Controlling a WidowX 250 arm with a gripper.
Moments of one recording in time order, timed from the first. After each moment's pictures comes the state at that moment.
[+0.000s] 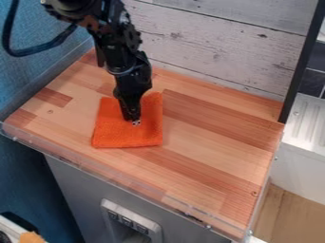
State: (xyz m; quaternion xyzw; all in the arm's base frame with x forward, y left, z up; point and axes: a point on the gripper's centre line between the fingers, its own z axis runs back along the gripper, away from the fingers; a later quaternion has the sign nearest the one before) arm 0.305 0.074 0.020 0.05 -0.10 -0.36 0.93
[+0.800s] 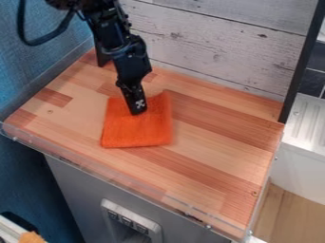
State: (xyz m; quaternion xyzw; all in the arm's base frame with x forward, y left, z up) arm 0.316 0.069 0.025 -0.11 -0.06 -0.35 0.93
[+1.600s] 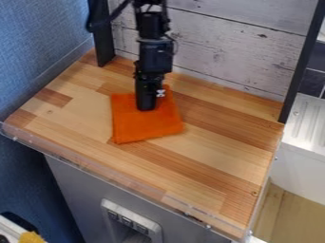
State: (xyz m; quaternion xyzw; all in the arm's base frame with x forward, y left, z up) arm 0.348 0.058 0.009 -0.06 0.14 -0.29 0.95
